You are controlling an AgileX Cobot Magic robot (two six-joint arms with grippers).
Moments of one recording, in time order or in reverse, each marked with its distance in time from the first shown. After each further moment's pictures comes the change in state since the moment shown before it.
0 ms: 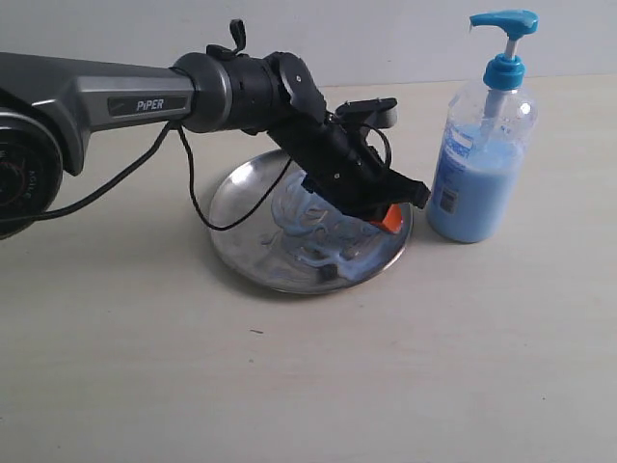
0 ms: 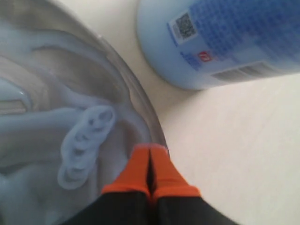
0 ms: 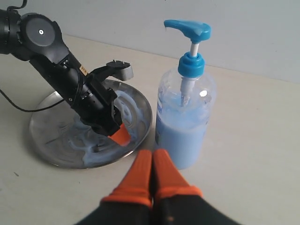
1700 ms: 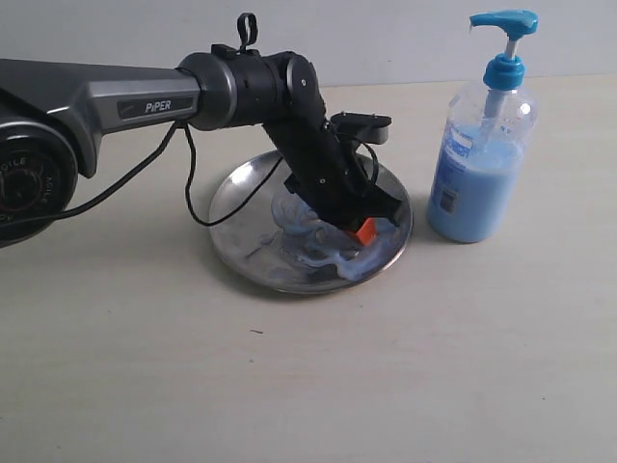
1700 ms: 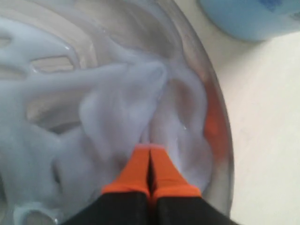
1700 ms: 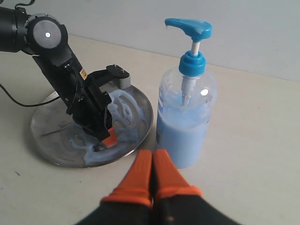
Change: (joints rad) left arm 0.007 0.038 -0.069 0.208 0.129 -0.086; right arm 0.000 0.000 0.000 0.004 0.006 0.002
